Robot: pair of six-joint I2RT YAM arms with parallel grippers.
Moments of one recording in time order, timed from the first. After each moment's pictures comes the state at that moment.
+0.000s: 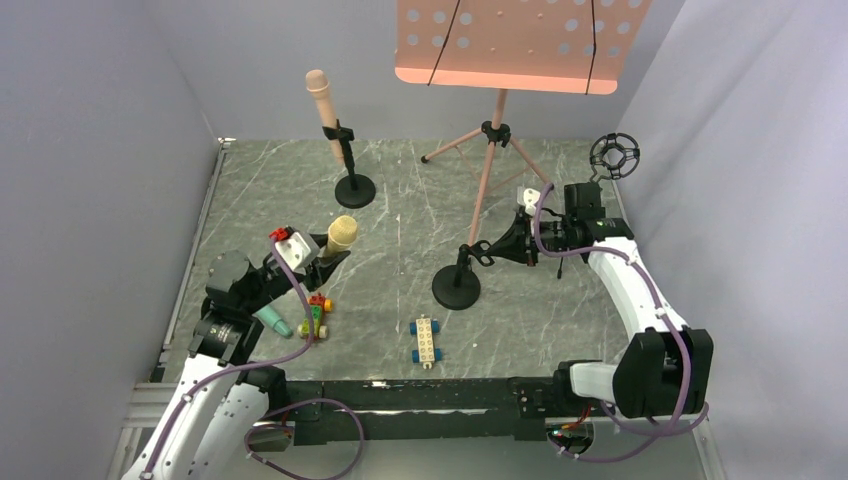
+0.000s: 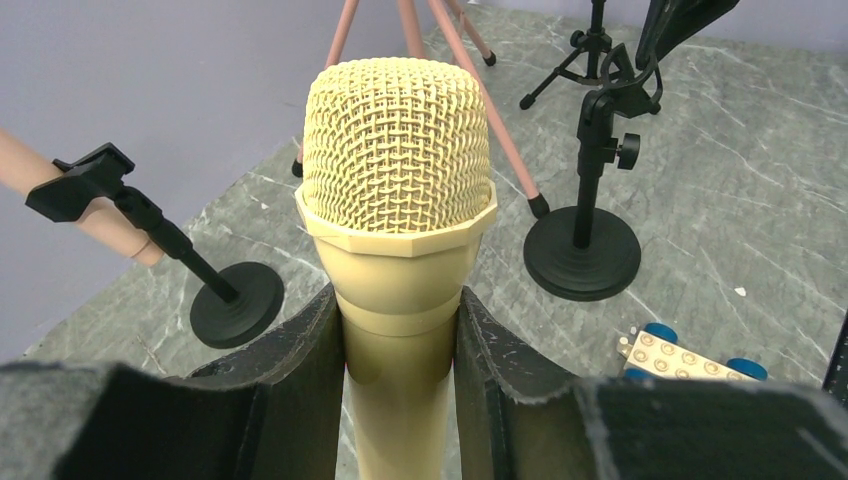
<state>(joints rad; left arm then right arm) -0.26 0.54 0.57 -0.02 0.60 0.21 0.04 1.25 0.97 -0.71 -1.21 -0.92</state>
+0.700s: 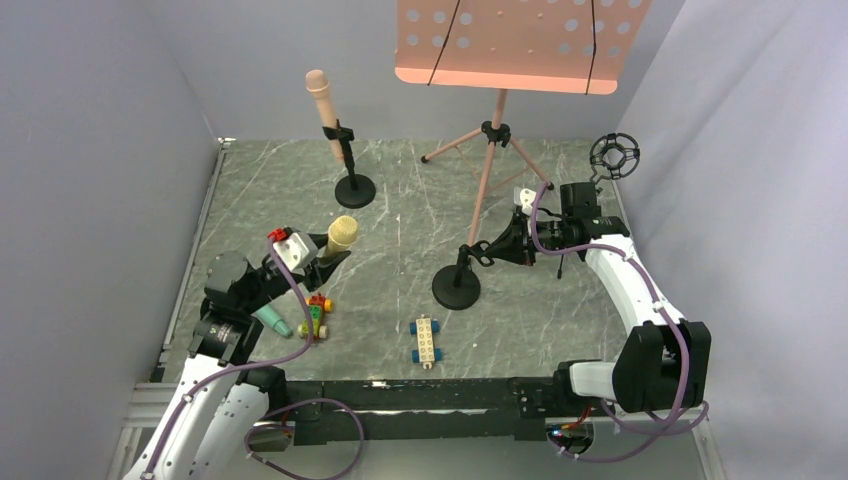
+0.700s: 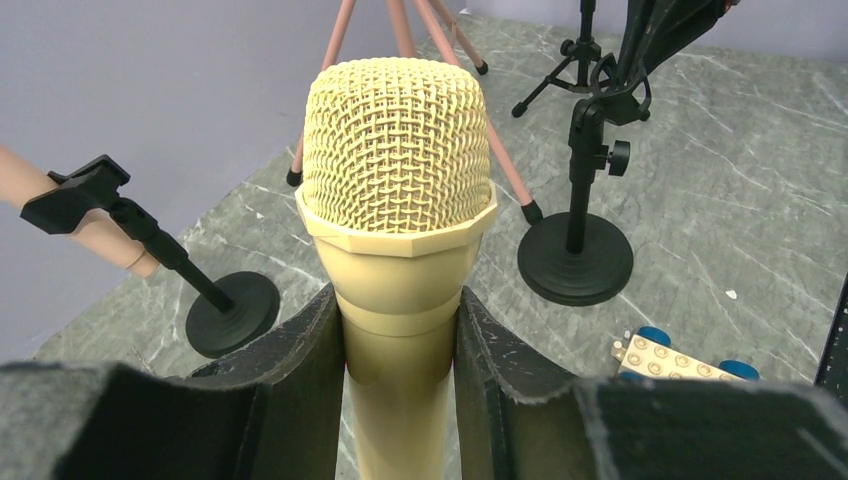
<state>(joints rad) -0.25 0.54 0.57 0.00 0.63 0.19 0.06 1.28 0.97 -0.70 -1.20 -0.92</state>
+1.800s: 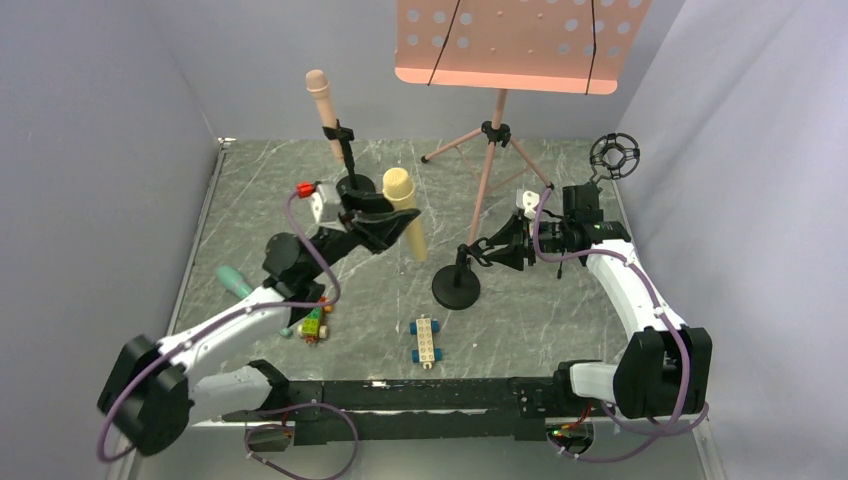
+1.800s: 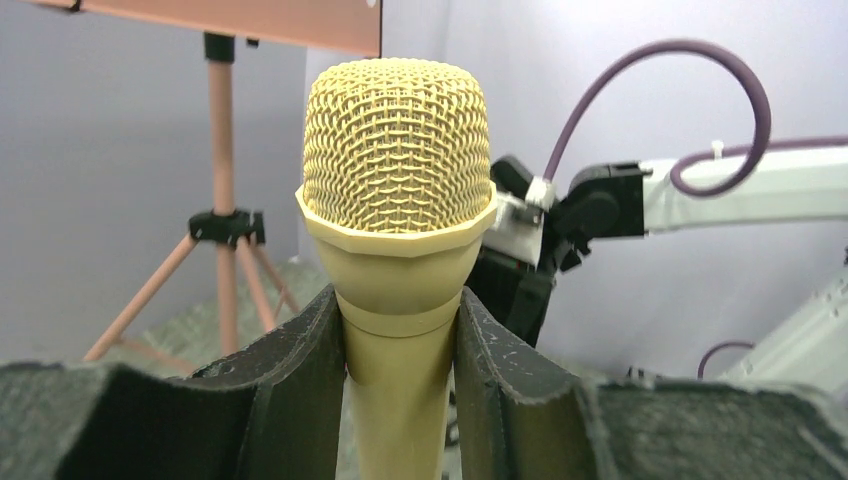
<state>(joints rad) -0.61 1.03 0.59 0.96 0.41 -0.38 0.06 1.26 0.94 -0.63 -1.21 -0.93</state>
